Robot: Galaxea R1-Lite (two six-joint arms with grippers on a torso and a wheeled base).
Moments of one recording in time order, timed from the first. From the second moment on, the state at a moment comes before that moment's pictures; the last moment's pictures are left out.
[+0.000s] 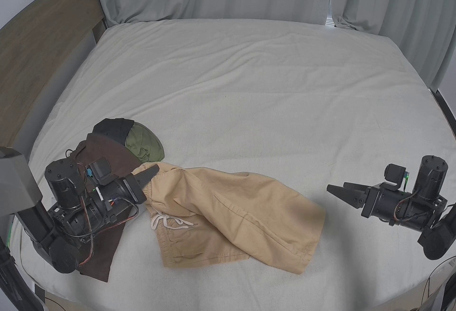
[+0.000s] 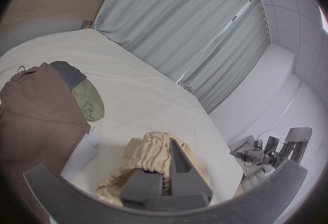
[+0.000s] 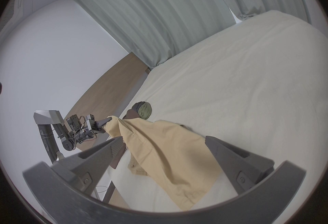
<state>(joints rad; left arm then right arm) -0.28 1.94 -0.30 -1.55 -0.28 -0.52 0.23 1.77 -0.21 -1.33 0.48 0.41</state>
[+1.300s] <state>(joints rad) -0.27 1.97 -0.28 -1.55 -0.29 -0.51 0.31 2.17 -0.03 -1.54 0.48 0.40</state>
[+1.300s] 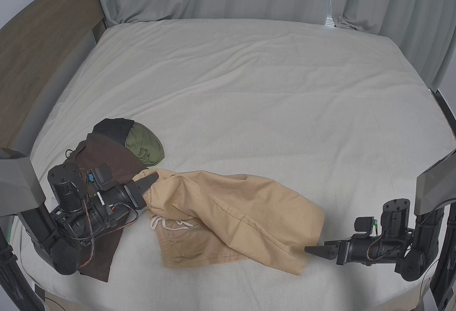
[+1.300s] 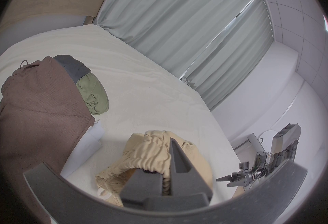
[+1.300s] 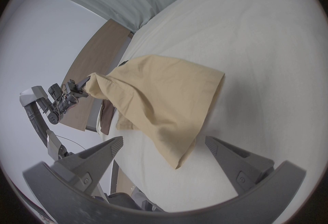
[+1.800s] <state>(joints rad) -0.27 1.97 -0.28 -1.55 -0.29 -0.52 0.38 2.27 -0.06 -1.54 0.48 0.43</state>
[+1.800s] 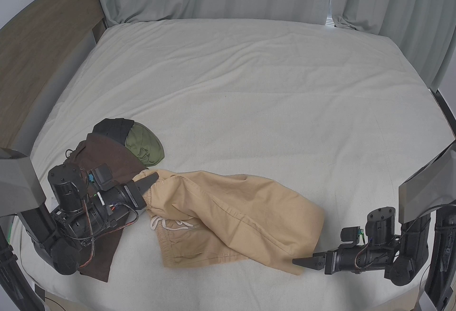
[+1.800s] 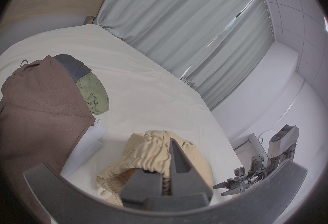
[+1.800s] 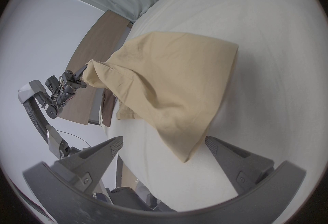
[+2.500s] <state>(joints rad) -0.25 1.98 -0.29 -1.55 -0.29 -0.52 0.45 2.30 -0.12 -1.54 0.48 0.51</state>
